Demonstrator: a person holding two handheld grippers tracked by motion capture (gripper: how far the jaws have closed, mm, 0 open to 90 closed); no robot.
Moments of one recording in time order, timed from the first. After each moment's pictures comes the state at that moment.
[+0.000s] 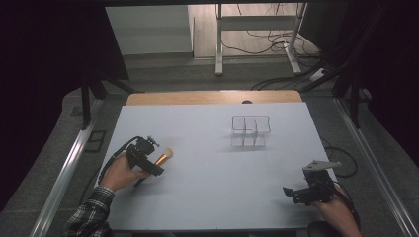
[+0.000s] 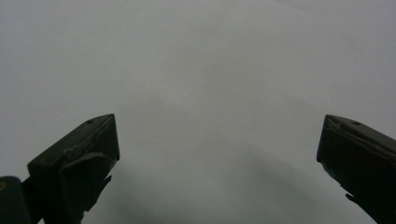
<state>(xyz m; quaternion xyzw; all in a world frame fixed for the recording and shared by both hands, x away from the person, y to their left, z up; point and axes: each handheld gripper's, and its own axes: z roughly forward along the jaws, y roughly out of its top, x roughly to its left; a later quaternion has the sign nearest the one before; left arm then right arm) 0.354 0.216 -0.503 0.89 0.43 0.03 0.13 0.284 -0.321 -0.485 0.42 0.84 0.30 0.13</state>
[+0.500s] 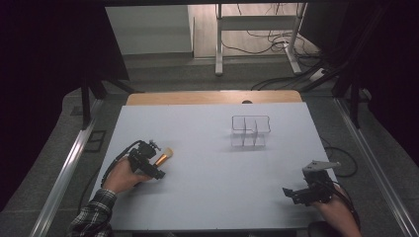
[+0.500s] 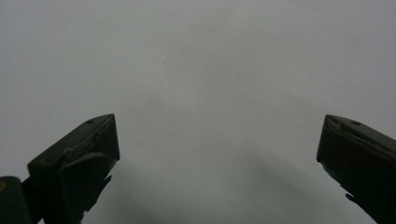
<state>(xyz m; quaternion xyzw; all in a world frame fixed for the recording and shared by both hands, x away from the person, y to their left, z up) 0.353 0.214 -0.522 0.89 0.44 0.02 0.13 0.284 -0.320 -0.486 0.42 0.85 0.30 0.13</state>
